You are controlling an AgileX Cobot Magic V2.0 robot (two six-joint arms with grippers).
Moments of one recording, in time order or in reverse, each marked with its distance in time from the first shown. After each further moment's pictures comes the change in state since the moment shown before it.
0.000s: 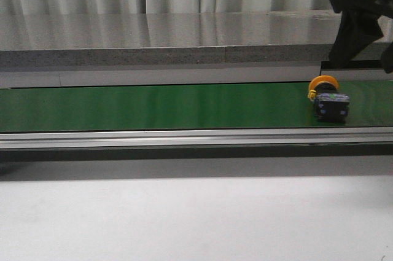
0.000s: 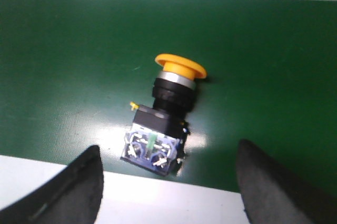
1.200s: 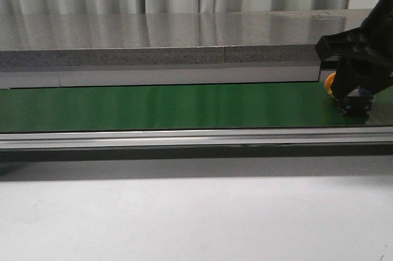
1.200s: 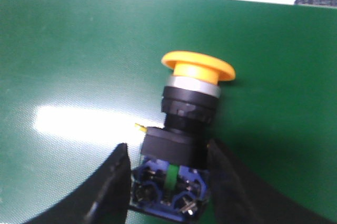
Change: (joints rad) left arm 0.000 0.000 0.000 0.000 0.000 0.000; right arm -0.007 0.177 -0.028 -0.080 -0.100 -0.013
